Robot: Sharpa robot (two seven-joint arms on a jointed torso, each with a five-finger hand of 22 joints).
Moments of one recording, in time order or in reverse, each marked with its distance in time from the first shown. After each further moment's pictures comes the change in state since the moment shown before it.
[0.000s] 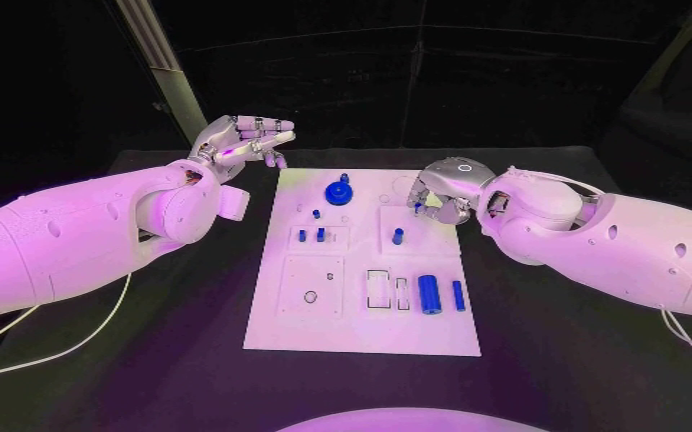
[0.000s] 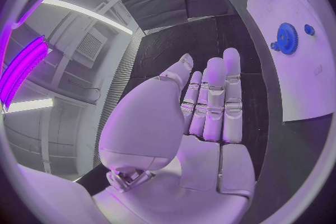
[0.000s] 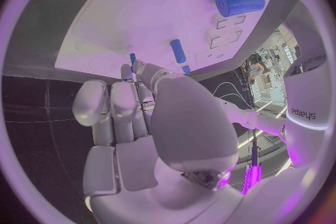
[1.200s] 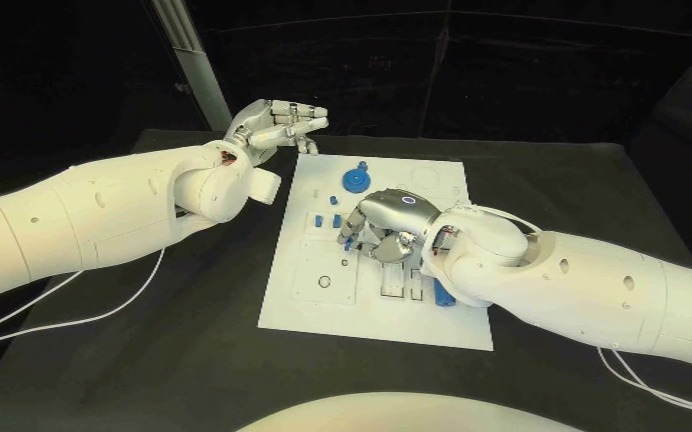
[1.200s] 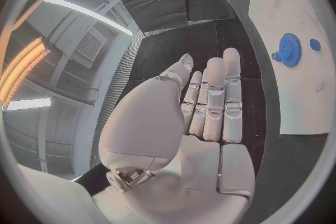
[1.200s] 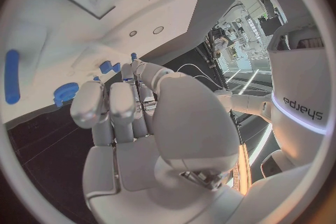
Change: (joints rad) left arm 0.000 0.036 0.000 0.001 0.001 -0.007 -0.015; left_hand 0.000 0.000 0.000 0.000 0.000 -0.004 0.004 0.000 0.000 0.000 0.000 0.000 -0.001 0.000 0.000 0.000 -0.002 0.000 0.000 0.000 0.000 -0.002; right arm -0.120 0.200 0.014 0.089 0.133 -0.058 0.071; right_hand -0.030 -0.015 0.046 -0.035 0.016 -0.005 0.002 -0.005 -0.002 0.008 -0.008 -0.011 -0.002 0.000 0.000 0.004 -0.009 0.000 0.003 0.004 0.008 0.008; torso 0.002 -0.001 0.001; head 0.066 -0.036
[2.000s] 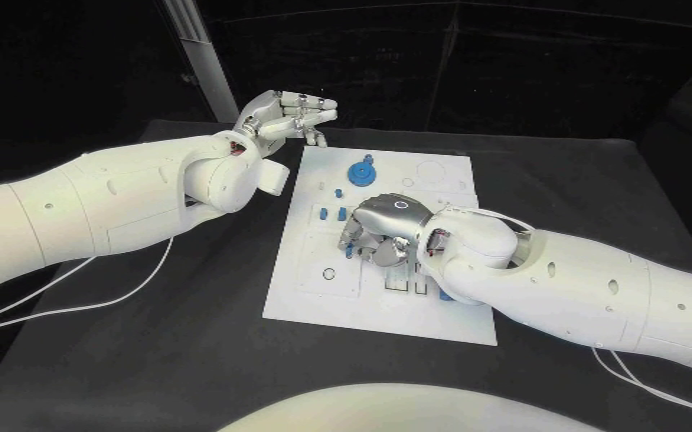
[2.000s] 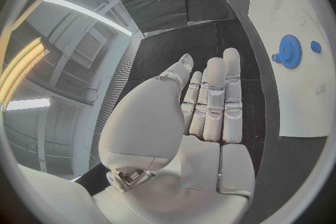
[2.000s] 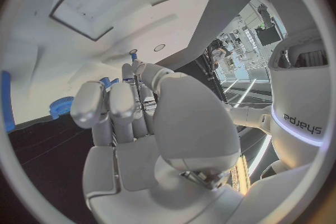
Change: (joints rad) left arm 0.000 0.009 0.000 -0.006 0.000 0.001 -0.007; left_hand 0.000 0.000 0.000 0.000 0.000 0.000 0.000 0.000 0.000 0.000 0.000 0.000 -0.001 0.000 0.000 0.000 -0.001 0.000 0.000 0.000 -0.004 -0.001; right arm -0.022 0.044 -0.001 -0.046 -0.086 0.069 0.002; right_hand -0.013 0.000 0.000 0.000 -0.006 -0.005 0.002 0.000 -0.001 -0.004 0.004 0.000 0.001 0.000 0.000 0.000 -0.003 0.000 0.000 0.000 0.000 -0.002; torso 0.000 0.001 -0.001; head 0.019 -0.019
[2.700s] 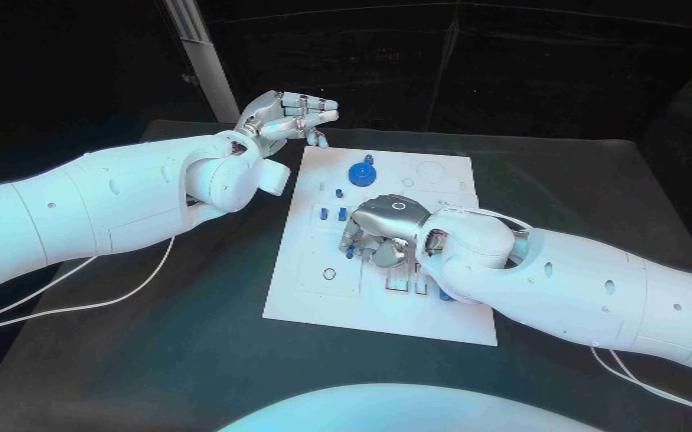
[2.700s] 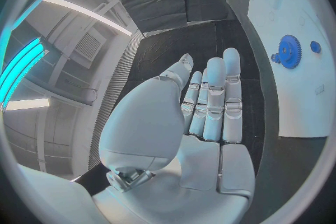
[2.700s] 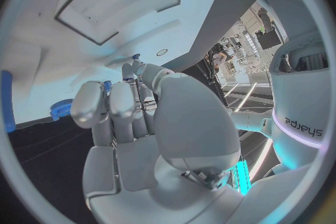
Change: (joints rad) left arm 0.000 0.004 0.000 -0.005 0.000 0.001 -0.006; left_hand 0.000 0.000 0.000 0.000 0.000 0.000 0.000 0.000 0.000 0.000 0.000 0.000 0.000 0.000 0.000 0.000 0.000 0.000 0.000 0.000 0.000 0.000; right arm 0.001 0.011 0.001 -0.011 -0.027 0.032 -0.010; right_hand -0.012 0.004 0.002 -0.002 -0.012 0.002 0.002 -0.003 0.000 0.000 0.000 0.000 0.000 0.000 0.000 0.000 0.000 0.000 0.000 0.000 0.000 0.000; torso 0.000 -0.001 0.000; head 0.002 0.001
